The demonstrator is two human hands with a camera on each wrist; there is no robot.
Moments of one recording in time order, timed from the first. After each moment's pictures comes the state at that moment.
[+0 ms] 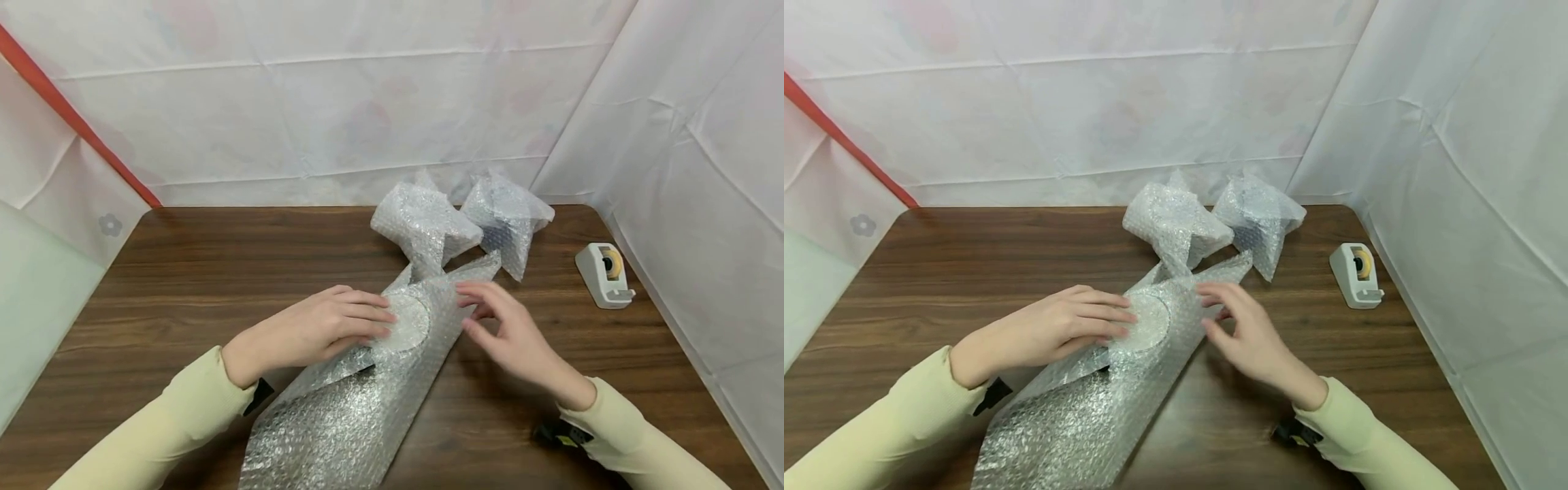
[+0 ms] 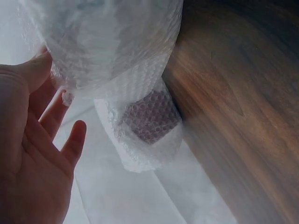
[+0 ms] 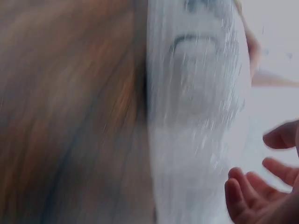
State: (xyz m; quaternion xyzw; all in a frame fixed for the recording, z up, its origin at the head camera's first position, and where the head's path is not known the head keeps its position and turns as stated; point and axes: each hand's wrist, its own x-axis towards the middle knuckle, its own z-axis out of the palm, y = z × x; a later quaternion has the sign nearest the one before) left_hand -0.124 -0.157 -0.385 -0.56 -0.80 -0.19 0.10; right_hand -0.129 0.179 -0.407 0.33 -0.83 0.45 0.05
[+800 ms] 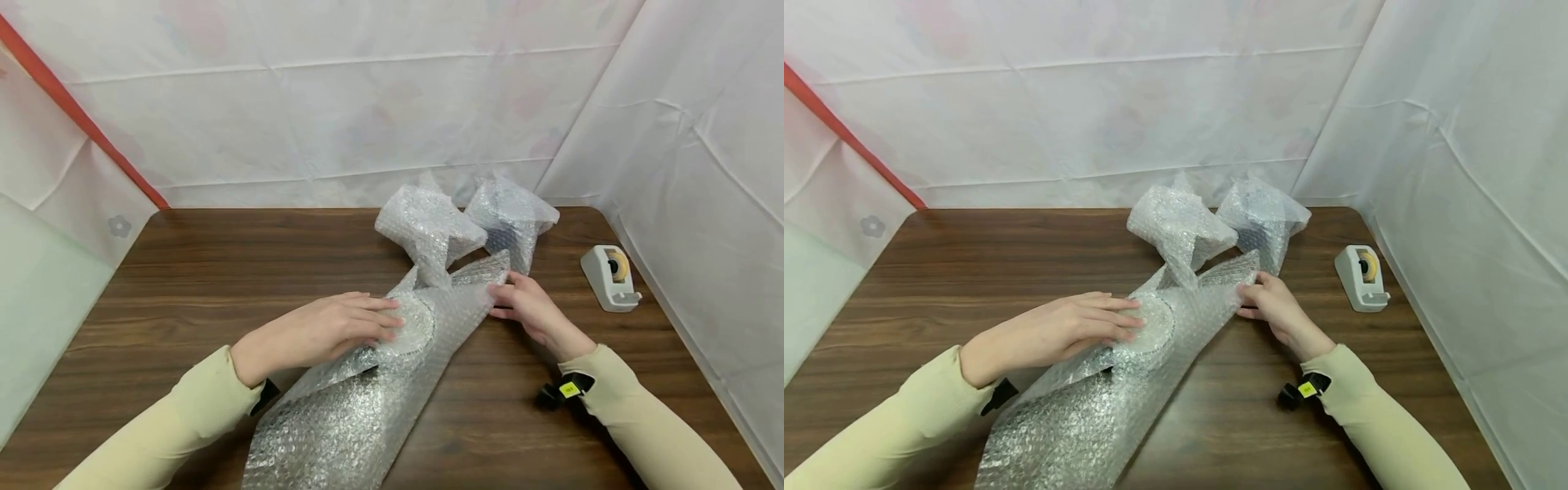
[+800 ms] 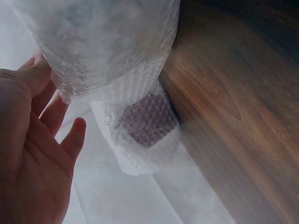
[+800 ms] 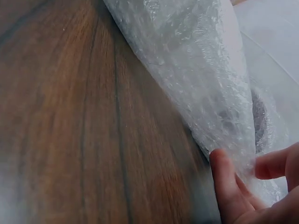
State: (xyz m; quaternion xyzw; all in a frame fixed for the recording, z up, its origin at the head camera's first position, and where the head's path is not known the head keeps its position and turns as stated) left_hand -0.122 -0.155 -0.386 -0.56 -0.80 -0.21 0.06; right_hand -0.197 0.213 -0.437 -0.01 -0.73 0.65 -0.21
